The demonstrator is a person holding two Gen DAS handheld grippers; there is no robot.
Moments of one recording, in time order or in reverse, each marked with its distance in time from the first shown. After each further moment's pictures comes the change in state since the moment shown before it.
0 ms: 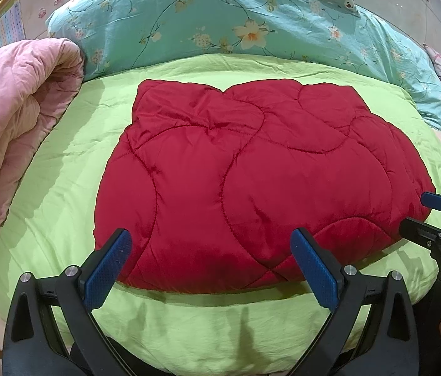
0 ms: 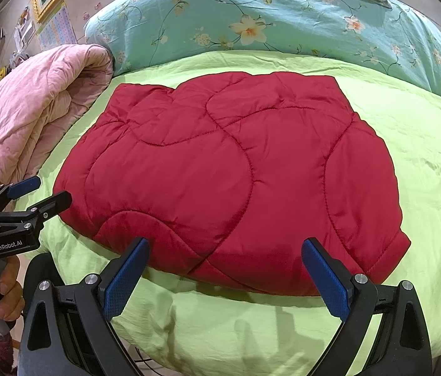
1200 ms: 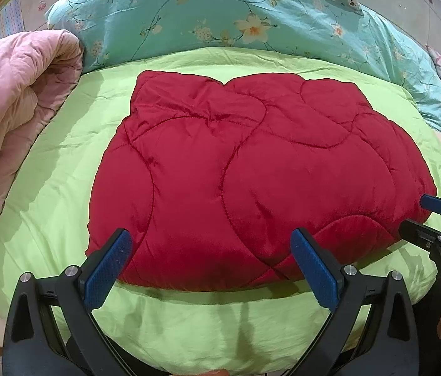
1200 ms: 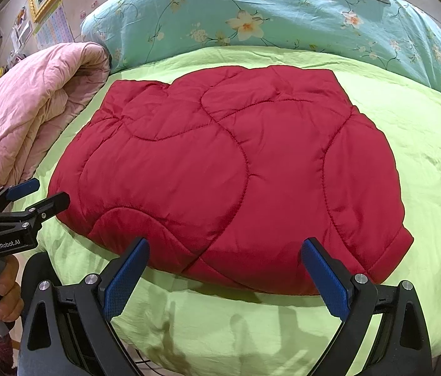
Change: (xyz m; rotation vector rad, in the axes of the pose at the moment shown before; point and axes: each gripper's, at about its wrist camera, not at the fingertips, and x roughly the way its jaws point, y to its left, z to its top) left arm 0.007 0.004 -0.003 -0.012 0.024 -0.009; right arm 0.008 -0.002 -0.004 0.010 0.013 -0.005
